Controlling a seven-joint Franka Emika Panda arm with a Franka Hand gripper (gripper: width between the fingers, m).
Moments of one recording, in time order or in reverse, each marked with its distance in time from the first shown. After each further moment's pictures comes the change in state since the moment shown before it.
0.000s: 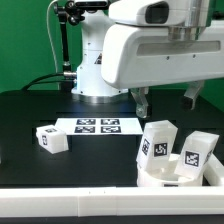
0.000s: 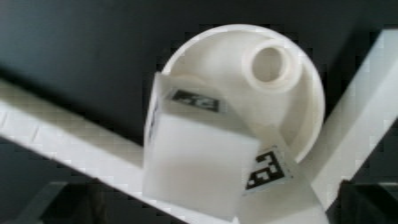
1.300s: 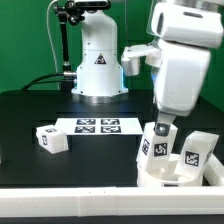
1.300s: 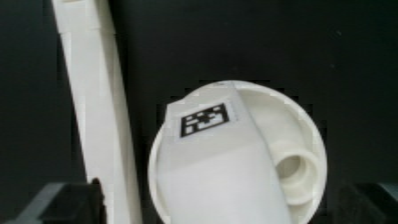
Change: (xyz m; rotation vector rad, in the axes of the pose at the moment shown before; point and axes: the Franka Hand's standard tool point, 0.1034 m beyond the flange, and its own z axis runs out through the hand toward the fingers) arm 0.000 0.011 0.021 -0.064 -0.131 -0.978
